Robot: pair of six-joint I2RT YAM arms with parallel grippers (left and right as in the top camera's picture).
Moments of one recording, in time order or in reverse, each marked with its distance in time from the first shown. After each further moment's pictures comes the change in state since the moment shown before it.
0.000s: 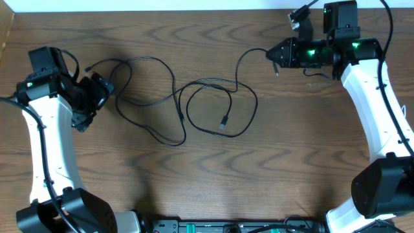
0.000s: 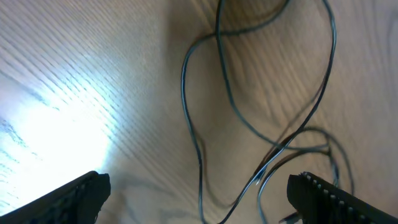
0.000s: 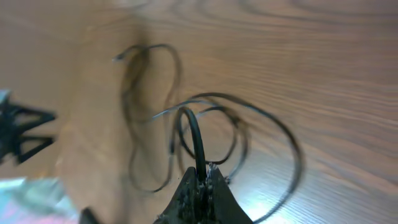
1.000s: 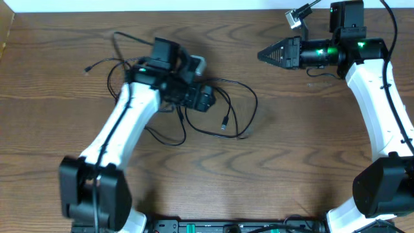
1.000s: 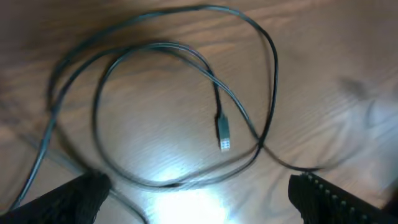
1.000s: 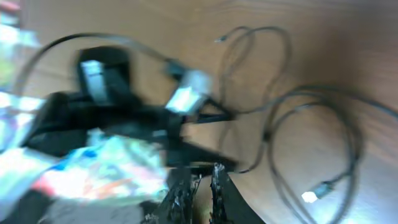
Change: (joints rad) left arm -0.628 0.150 -0.050 0.300 0.234 0.596; right arm -0.035 0.000 0.000 0.000 -0.500 -0.001
